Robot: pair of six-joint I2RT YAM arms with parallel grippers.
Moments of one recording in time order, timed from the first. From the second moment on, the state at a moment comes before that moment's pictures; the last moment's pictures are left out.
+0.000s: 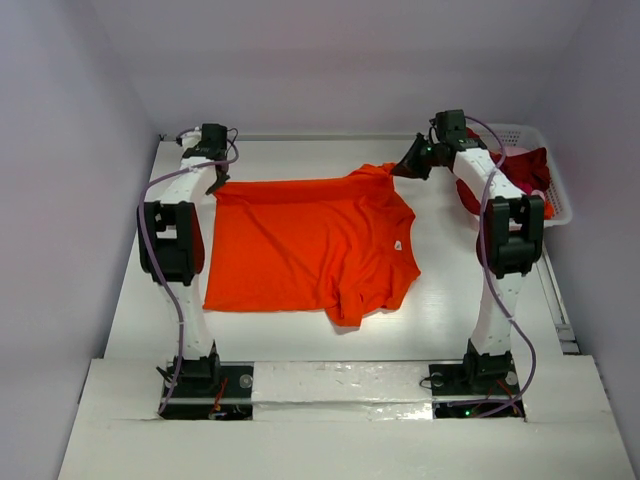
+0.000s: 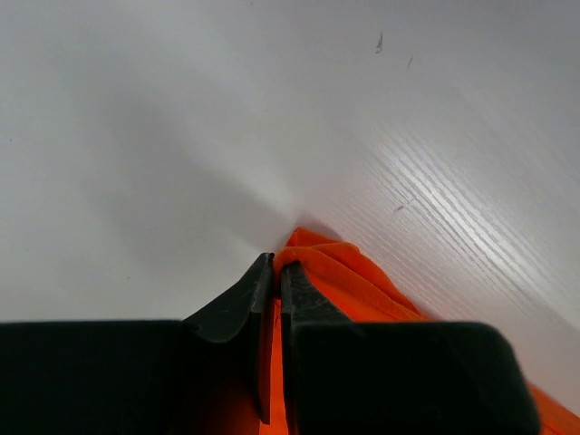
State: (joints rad) left arm -0.04 2.06 1.68 -0.62 -0.48 -0.62; right arm 0.09 2.13 1.83 -0.54 -0.47 0.66
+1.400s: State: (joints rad) left arm -0.04 1.95 1.55 -0.63 -0.47 -0.62; right arm 0.09 1.91 1.47 -0.47 -0.47 0.65
